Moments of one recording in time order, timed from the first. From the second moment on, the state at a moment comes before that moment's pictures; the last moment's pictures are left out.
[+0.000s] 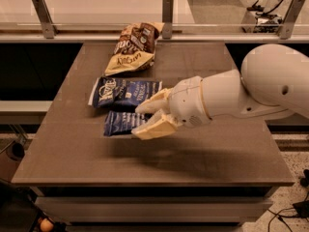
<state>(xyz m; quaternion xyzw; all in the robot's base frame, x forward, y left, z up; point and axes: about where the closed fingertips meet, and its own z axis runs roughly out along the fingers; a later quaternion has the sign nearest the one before) 0.461 0.023 0.885 -0.60 0.62 0.26 0.43</state>
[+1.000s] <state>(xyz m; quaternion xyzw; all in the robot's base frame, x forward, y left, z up) 0.565 -0.062 0.952 -0.53 0.69 0.19 0.45</state>
